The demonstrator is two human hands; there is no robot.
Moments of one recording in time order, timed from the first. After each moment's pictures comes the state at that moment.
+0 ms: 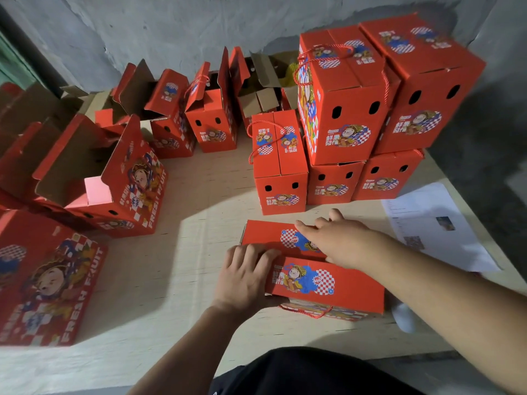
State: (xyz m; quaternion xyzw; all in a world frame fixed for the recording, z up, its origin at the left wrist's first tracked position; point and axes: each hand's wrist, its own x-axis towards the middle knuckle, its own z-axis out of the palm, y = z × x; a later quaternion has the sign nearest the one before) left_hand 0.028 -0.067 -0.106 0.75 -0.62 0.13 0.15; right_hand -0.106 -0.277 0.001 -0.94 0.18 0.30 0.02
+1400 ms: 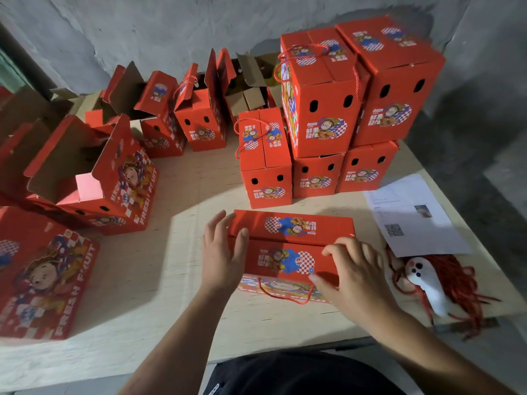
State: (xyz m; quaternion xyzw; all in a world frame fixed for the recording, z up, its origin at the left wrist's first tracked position) left_hand 0.009 -0.077 -0.068 0.83 -0.34 -0.08 0.44; right_hand -0.230 -0.212 -0.070 -0.92 0.33 -0.17 0.10
